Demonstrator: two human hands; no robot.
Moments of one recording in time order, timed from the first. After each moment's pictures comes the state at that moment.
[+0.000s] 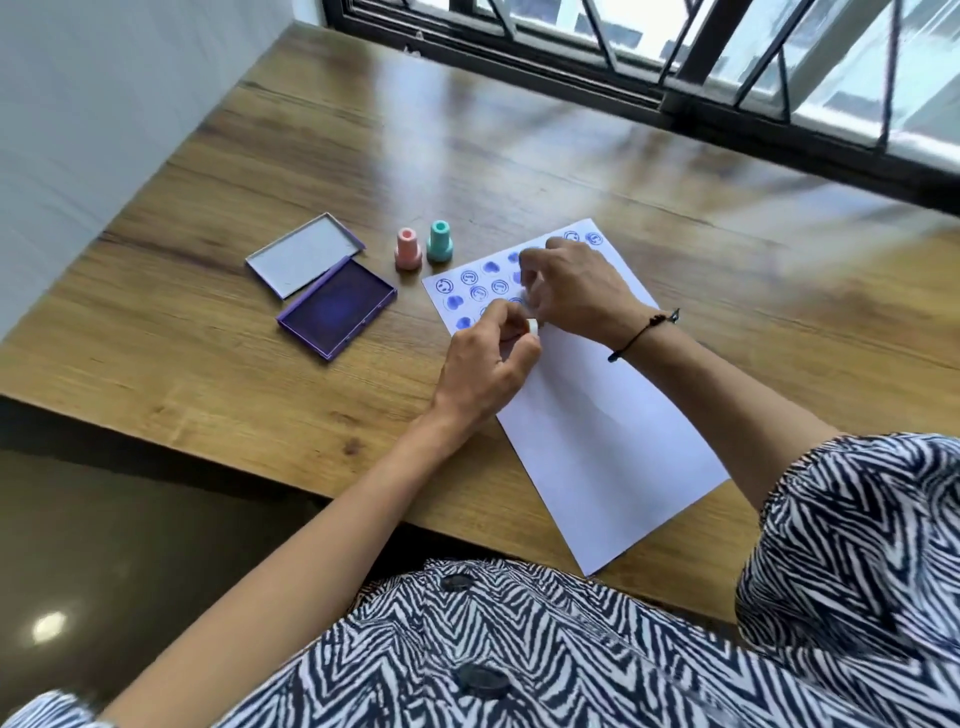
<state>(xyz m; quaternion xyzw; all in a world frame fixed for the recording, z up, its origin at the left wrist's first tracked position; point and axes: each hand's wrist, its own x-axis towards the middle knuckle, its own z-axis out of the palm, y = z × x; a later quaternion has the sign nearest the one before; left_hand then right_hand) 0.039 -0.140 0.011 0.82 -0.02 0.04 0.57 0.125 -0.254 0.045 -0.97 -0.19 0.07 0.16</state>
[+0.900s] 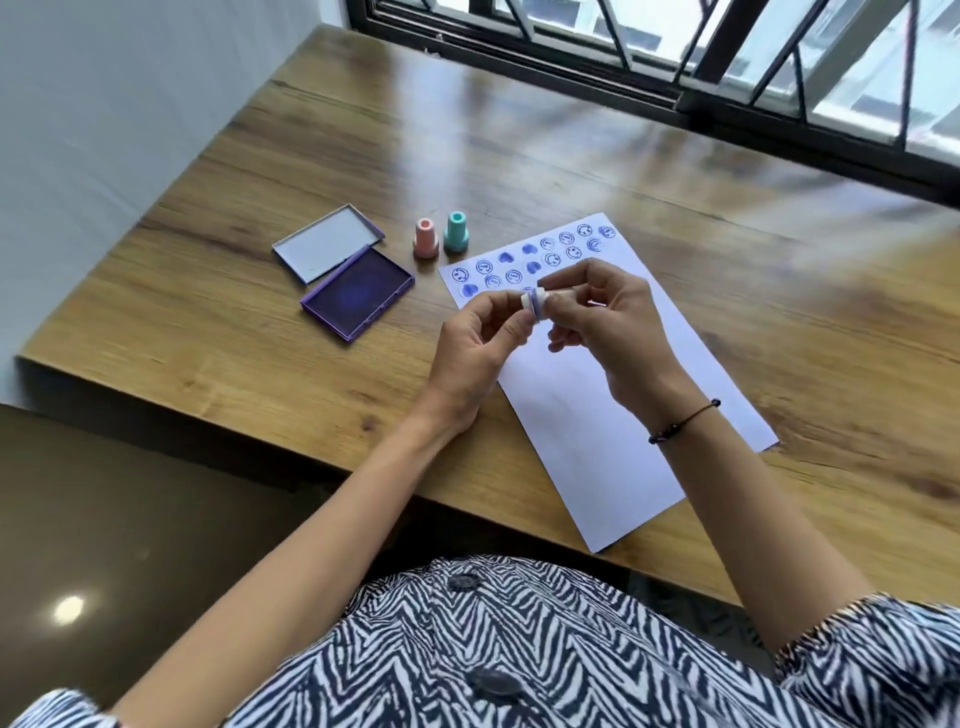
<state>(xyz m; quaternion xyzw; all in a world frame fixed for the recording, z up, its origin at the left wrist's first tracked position) 0.026 -0.131 0.020 0.63 0.03 0.01 0.77 0.051 -0.260 0.069 -0.77 -0.01 0.09 0.63</state>
